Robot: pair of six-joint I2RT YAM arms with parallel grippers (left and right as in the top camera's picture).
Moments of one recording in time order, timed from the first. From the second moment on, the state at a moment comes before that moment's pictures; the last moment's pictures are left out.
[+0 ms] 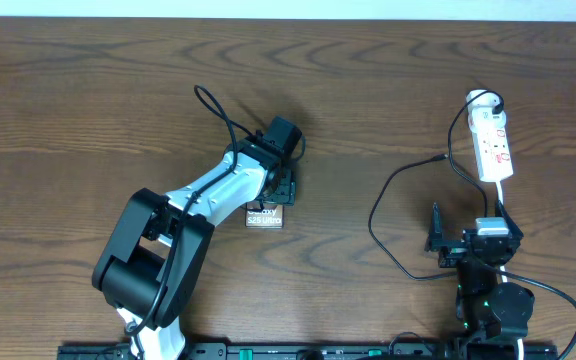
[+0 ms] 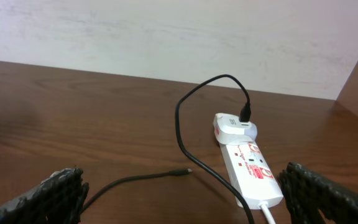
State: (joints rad) left arm -0.52 1.90 1.15 -0.64 -0.08 -0.43; right arm -0.04 0.01 0.01 -0.07 -0.04 -0.12
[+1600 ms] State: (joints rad) left arm -0.52 1.77 1.14 -0.69 -0.08 -0.43; right arm -0.04 0.01 0.01 -0.07 -0.04 -0.12
